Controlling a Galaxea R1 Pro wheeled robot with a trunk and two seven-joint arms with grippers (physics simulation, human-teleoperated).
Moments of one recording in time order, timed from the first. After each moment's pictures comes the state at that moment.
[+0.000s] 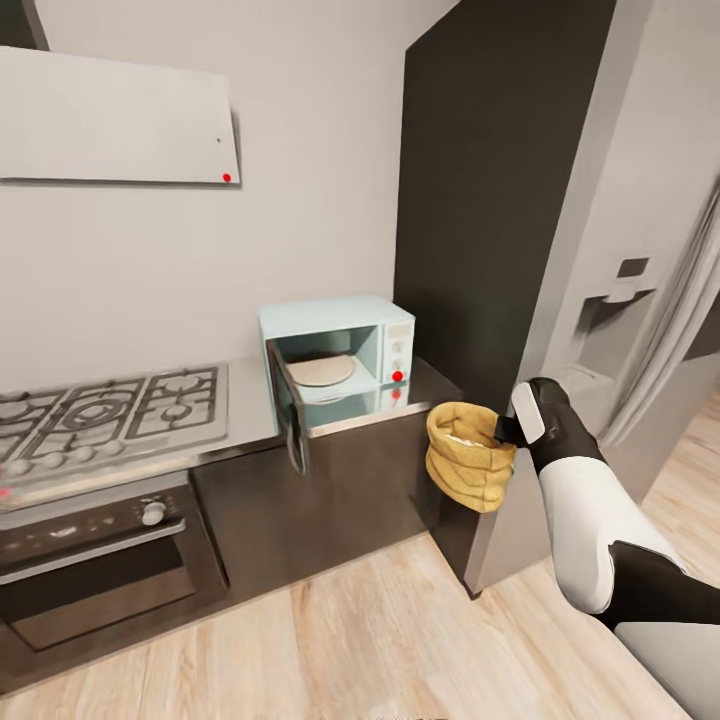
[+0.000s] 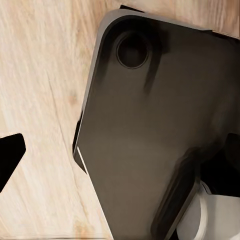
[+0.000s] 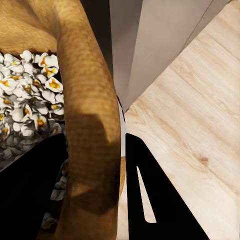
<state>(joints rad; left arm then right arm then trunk) 0.00 0.01 0.03 -0.04 0.25 -0.09 0.01 -1.13 0.00 -0.31 -0.70 -0.17 1.05 -0.54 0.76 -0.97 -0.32</state>
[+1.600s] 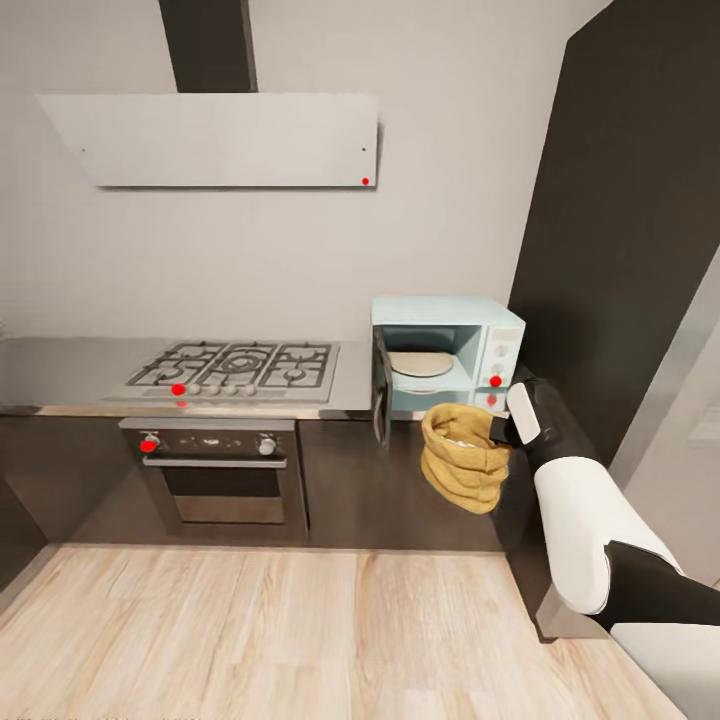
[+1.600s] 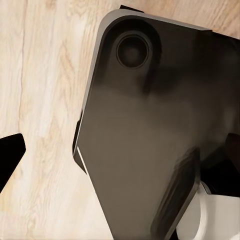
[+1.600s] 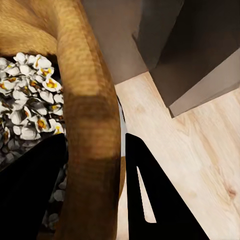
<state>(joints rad) 0.00 0.01 0.03 -0.04 0.25 -0.09 0.01 -1.13 0.02 -0.30 -0.69 -0.17 1.05 -0.54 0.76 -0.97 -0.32</state>
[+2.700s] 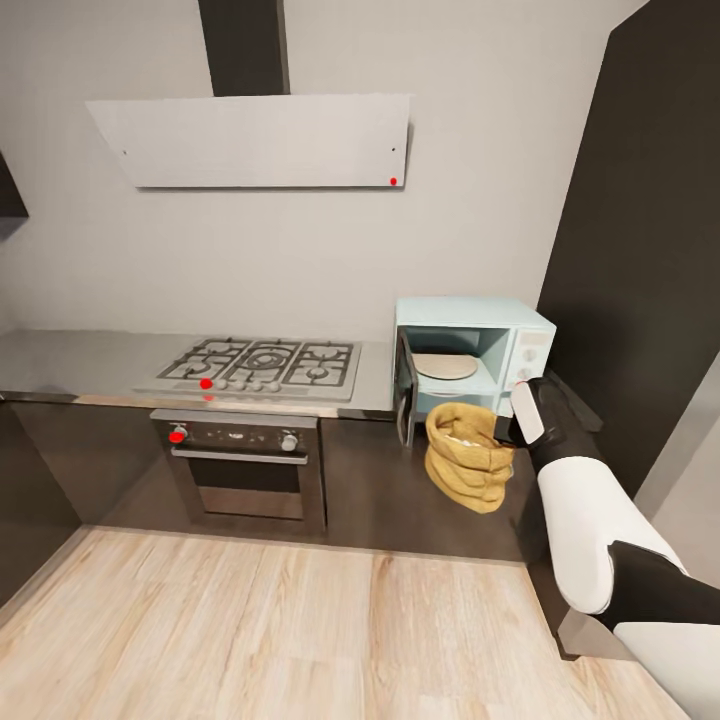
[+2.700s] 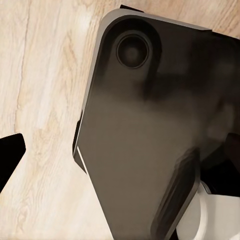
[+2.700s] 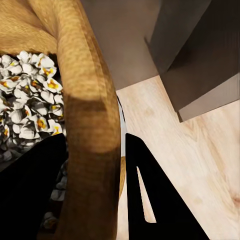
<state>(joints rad) 0.00 0.01 0.03 -0.04 0.25 -0.09 0.01 -1.13 0.01 -0.31 -0.70 -0.17 1.05 -0.54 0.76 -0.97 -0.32</state>
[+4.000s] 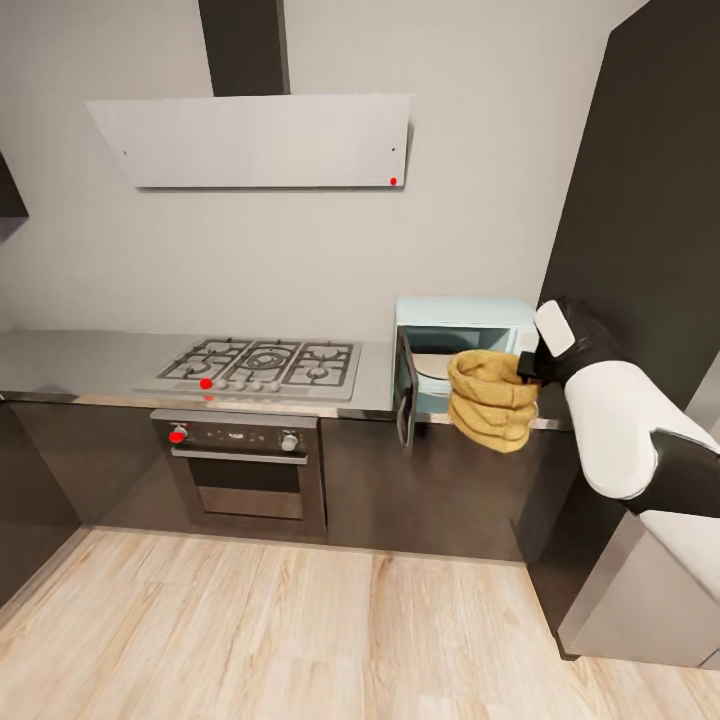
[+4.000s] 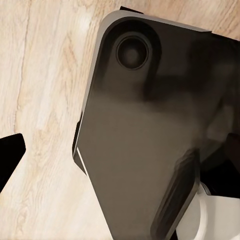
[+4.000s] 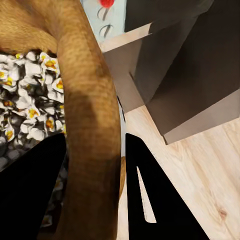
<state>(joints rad) 0.00 0.01 0.03 -0.04 0.24 -0.10 0.01 -1.49 -0.07 -0.32 -0.43 -0.18 1.05 -0.66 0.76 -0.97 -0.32</state>
